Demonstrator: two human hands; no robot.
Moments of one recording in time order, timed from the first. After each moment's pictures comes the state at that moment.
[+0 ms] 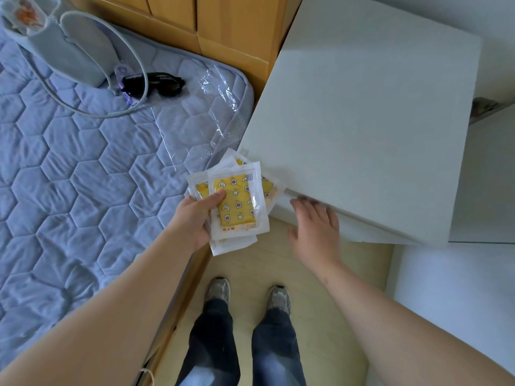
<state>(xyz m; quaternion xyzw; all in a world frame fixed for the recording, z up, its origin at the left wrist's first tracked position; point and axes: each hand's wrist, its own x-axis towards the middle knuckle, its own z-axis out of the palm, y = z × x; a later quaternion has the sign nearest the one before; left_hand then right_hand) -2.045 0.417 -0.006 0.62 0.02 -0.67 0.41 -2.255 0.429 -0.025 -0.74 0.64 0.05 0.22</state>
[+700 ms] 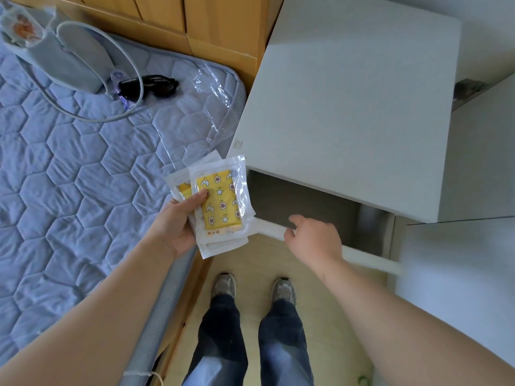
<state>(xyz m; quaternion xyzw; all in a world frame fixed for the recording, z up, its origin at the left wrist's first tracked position) -2.025 0.450 0.012 0.53 -0.03 -0.72 0.44 -2.255 0.456 -0.007 -0.70 0.65 0.13 0.26</state>
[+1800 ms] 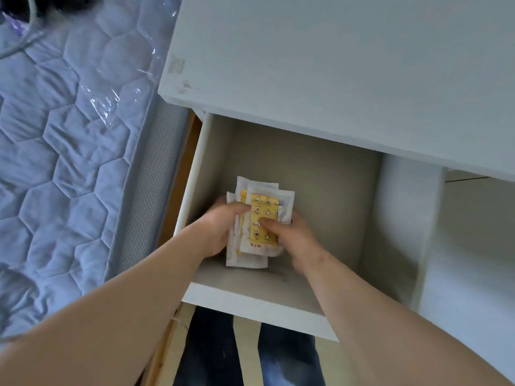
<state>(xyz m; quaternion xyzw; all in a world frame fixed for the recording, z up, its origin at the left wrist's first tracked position) -2.119 0.451 -0.139 0.69 -0.08 -0.71 0.13 -2.257 0.480 -0.159 -0.16 0.67 -0.19 0.70</state>
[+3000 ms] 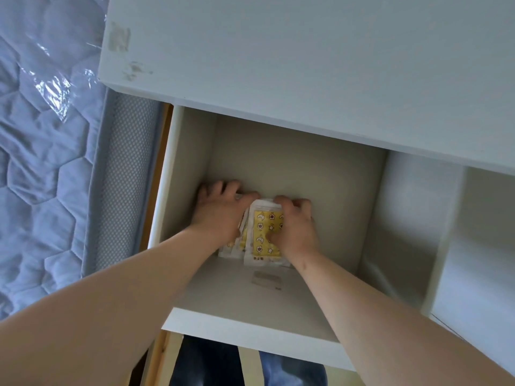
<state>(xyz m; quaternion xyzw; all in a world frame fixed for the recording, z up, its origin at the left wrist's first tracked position) -2.130 0.440 -0.178 0.53 -0.74 -0.28 -0.31 -2.273 0.480 -0.195 -0.49 0.73 0.06 0.48</state>
